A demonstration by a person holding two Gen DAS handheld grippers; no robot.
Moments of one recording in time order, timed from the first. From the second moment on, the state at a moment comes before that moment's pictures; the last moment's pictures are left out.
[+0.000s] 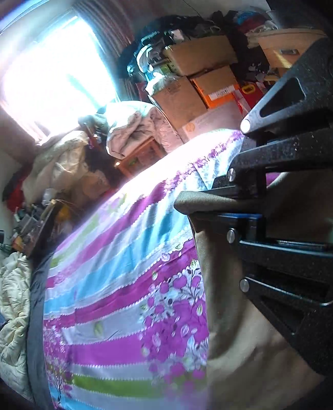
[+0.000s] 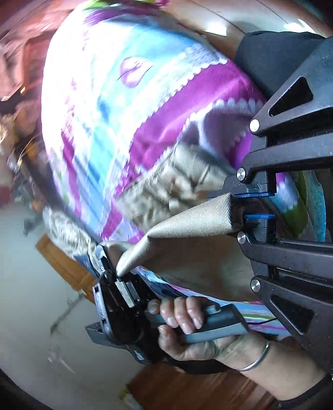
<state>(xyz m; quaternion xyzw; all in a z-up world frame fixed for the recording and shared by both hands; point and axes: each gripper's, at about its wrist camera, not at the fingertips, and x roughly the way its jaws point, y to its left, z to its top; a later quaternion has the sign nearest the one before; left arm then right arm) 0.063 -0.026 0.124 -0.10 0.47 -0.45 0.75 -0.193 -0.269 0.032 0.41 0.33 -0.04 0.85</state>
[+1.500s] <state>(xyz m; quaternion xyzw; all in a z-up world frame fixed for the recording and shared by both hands) 0.128 0.107 0.040 -0.01 0.43 -0.10 0.90 -0.009 -0.304 0.055 0.27 0.38 0.10 0.88</state>
